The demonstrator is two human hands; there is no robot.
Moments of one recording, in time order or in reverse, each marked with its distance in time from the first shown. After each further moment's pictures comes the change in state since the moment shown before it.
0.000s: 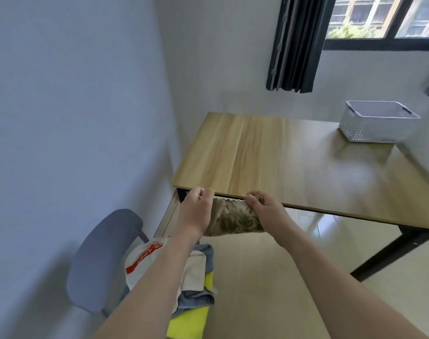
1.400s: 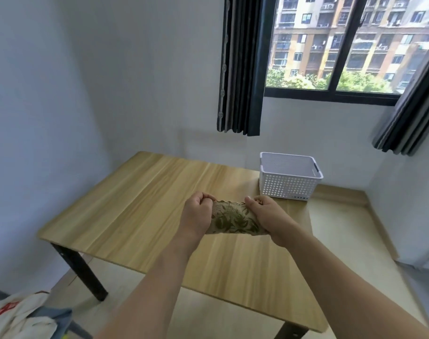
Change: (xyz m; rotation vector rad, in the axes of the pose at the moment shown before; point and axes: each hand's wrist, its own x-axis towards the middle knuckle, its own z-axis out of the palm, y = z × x) left_hand 0.053 0.310 0.530 -0.251 0.068 0.059; right_hand 0.227 0.070 -0.578 0.067 -0.109 0.037
